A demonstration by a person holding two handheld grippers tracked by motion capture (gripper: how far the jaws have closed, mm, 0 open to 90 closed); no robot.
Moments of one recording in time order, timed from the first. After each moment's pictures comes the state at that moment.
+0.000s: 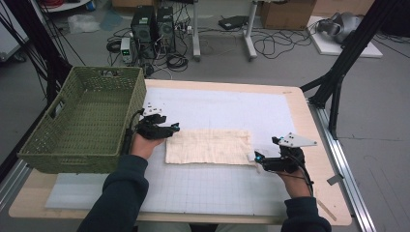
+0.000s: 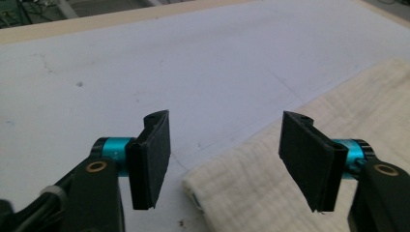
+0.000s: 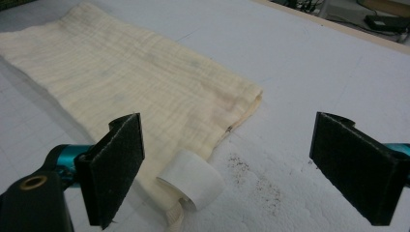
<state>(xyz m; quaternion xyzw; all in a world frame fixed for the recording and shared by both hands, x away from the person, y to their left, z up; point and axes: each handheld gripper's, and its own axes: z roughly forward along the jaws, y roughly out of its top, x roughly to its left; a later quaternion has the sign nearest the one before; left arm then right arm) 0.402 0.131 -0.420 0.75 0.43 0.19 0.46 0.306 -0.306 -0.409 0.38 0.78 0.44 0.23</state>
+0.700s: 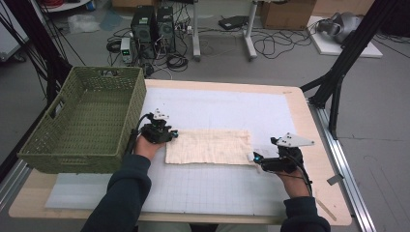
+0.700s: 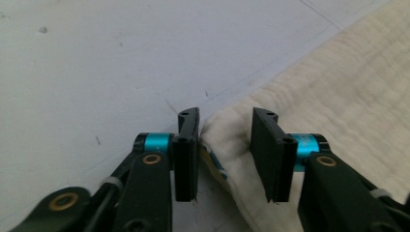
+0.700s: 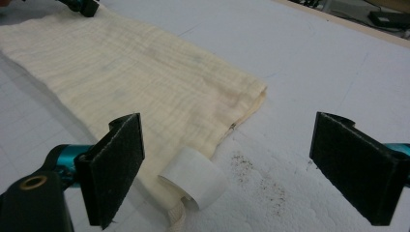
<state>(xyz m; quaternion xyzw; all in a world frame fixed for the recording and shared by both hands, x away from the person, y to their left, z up) 0.411 0.123 -0.445 0.81 0.41 0.17 0.39 0.308 -0.304 -0.411 0.38 0.79 0.43 0.23</state>
